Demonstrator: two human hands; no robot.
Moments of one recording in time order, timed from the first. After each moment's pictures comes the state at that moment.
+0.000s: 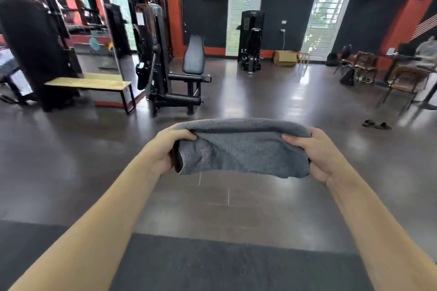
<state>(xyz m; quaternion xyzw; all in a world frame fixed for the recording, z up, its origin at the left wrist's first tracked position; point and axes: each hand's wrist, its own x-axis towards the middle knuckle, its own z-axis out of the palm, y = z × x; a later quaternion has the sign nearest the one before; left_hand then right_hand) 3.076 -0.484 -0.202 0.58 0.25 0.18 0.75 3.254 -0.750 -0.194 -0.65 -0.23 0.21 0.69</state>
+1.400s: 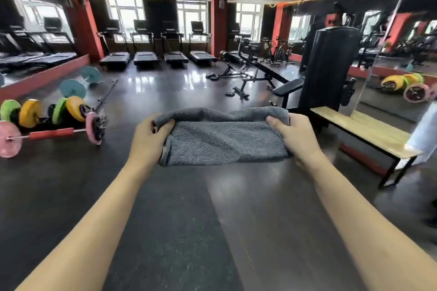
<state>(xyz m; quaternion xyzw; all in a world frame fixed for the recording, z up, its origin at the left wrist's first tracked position) 2.569 0.367 -0.172 0.50 0.57 0.63 0.18 2.859 0.461 -0.157 -0.41 -0.65 0.36 0.52</state>
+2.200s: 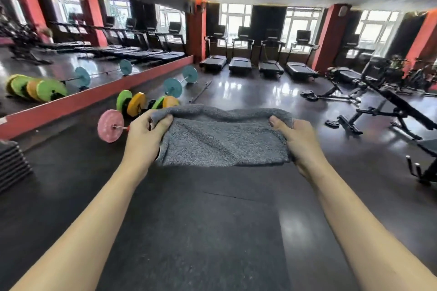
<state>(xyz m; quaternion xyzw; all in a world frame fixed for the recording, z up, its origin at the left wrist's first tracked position) 2.052 0.677 -0.154 0.36 0.62 0.70 0.01 2.270 0.891 -0.138 -0.27 -0.69 0.53 0.41</state>
